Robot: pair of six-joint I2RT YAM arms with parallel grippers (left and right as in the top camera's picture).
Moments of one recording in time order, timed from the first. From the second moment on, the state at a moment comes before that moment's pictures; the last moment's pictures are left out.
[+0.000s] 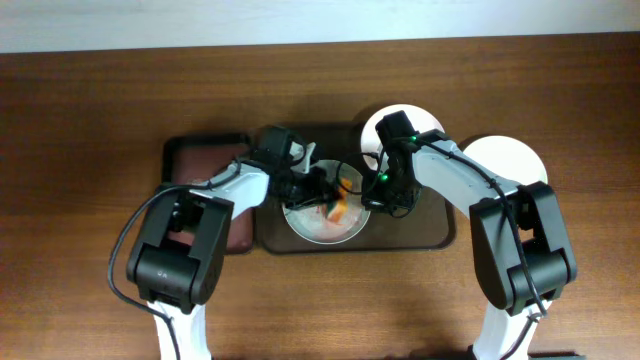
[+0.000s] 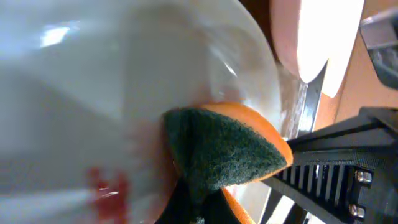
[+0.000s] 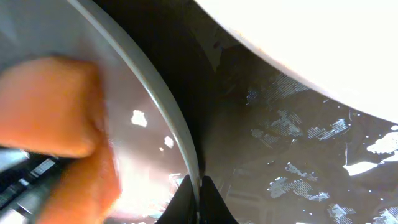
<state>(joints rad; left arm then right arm) -0.36 2.09 1.18 -0.25 0.76 -0.47 0.31 1.99 1.29 -0.79 -0.35 0.45</state>
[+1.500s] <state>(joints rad) -0.50 1.97 1.18 -0.46 0.44 -0.65 0.31 1.99 1.29 -0.81 -0.36 0.45</state>
